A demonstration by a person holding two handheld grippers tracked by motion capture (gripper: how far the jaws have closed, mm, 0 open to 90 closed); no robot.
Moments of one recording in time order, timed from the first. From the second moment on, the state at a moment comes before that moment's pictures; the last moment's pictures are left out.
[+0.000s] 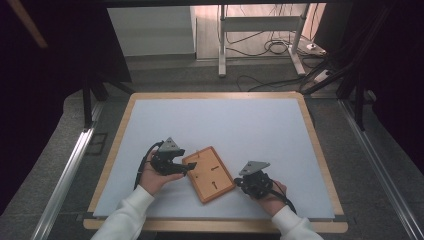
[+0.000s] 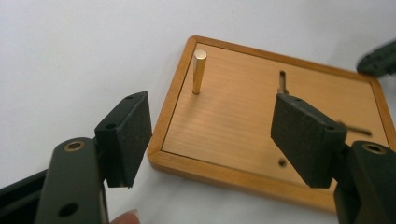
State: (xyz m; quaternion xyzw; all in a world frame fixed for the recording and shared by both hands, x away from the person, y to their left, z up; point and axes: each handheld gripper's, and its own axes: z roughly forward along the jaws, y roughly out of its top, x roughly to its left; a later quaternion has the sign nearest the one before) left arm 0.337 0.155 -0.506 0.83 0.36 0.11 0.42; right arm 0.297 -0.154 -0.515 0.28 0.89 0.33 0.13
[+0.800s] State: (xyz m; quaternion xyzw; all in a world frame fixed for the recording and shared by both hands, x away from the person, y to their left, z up) left arm 0.338 0.160 -0.505 0.83 0.36 0.12 0.42; right arm 0.267 -0.116 -0.520 0.23 0.90 0.35 0.09
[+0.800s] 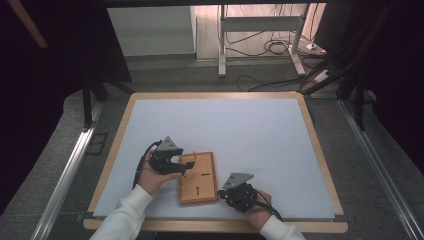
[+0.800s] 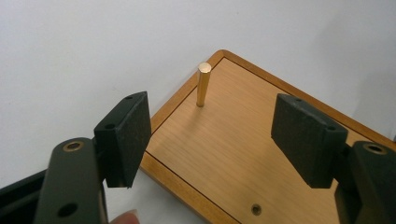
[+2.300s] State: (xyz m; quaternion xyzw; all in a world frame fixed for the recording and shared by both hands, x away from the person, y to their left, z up) left arm 0.328 0.176 -0.499 0.83 0.33 0.12 0.43; right arm 0.289 -0.184 -0.513 0.29 0.85 0.41 0.16
